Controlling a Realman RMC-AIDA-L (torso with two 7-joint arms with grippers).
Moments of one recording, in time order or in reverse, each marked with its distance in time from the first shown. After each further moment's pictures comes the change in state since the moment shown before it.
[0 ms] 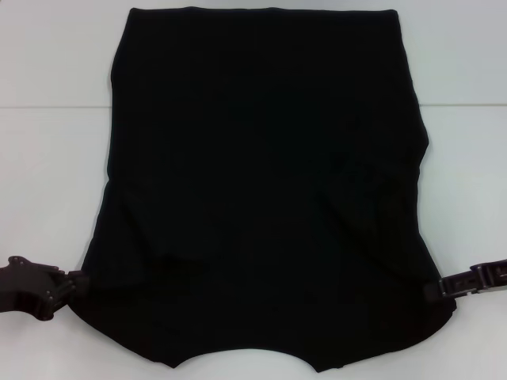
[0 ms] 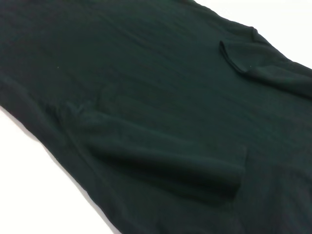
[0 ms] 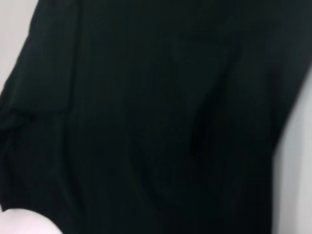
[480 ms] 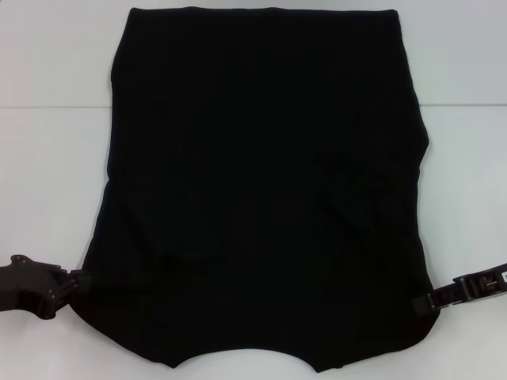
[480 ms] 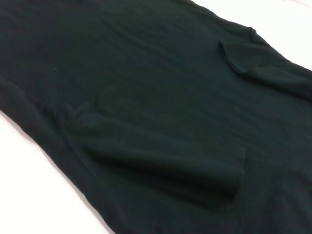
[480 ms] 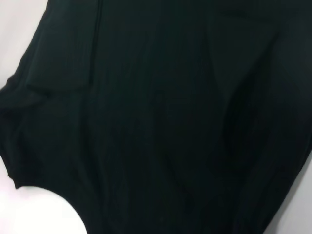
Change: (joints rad) left arm -0.005 0.000 0.003 -0.004 0.000 -0.003 0.000; right arm 0.019 0.024 -0.047 -0.005 -0.003 -0.022 0.000
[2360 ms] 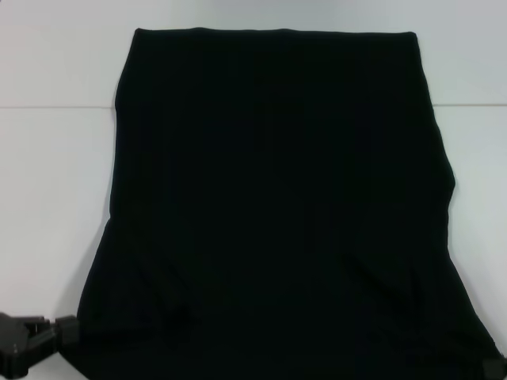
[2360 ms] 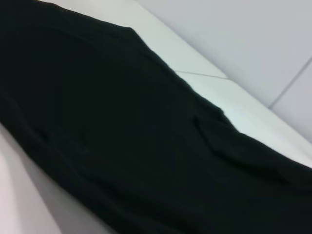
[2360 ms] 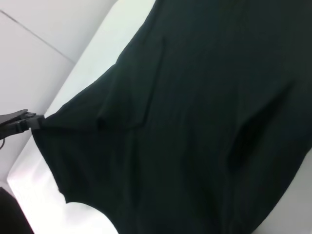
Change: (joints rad) left arm 0.106 0.011 -0.236 -0.025 -0.043 0.356 -0.032; right arm -0.298 0.006 0.362 -0.050 0.006 -0.285 -0.465
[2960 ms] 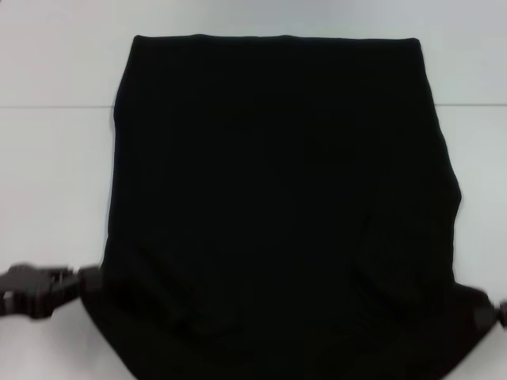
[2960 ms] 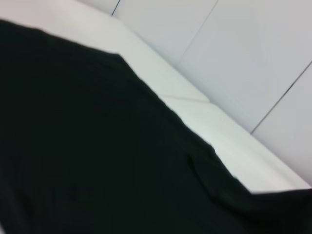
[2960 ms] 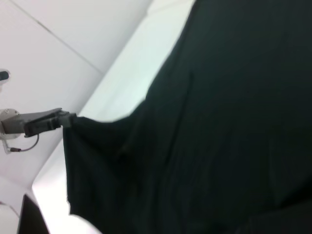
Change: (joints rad) left arm -0.116 0.024 -0.038 -0.068 -0.010 -0.010 -0.065; right arm 0.099 -0.019 0.051 -0.016 0.003 -0.065 0.031
